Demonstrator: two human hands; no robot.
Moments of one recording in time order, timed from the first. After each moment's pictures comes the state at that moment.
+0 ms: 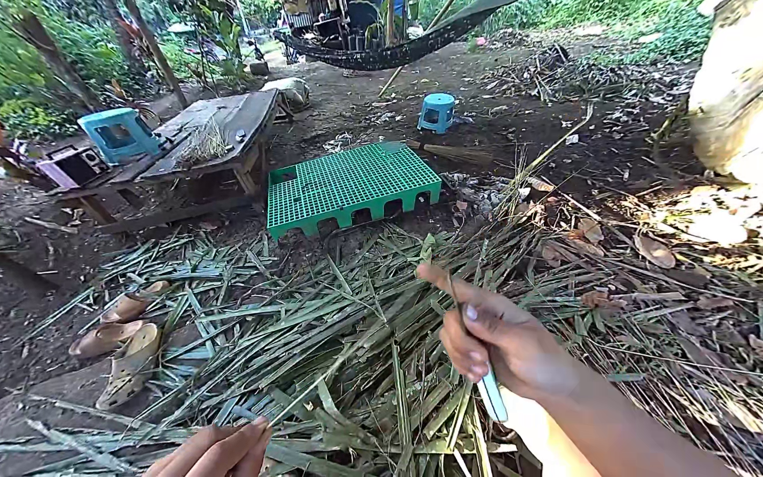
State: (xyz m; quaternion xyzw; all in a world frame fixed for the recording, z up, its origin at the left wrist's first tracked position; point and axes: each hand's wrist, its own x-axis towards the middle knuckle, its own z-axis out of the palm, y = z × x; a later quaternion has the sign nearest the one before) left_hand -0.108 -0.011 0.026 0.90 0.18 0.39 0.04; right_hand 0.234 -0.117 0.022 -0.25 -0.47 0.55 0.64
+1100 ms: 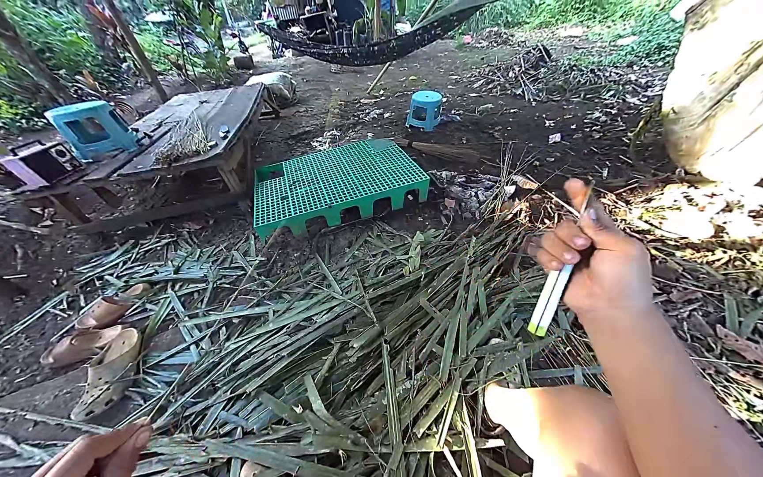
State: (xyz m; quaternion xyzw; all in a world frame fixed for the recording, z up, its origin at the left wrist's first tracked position) left_hand -0.191 0.044 0.000 0.88 0.32 0.36 0.06; right_hand 0.342 -0.129 0.032 -0.40 -0.24 0.23 0.85
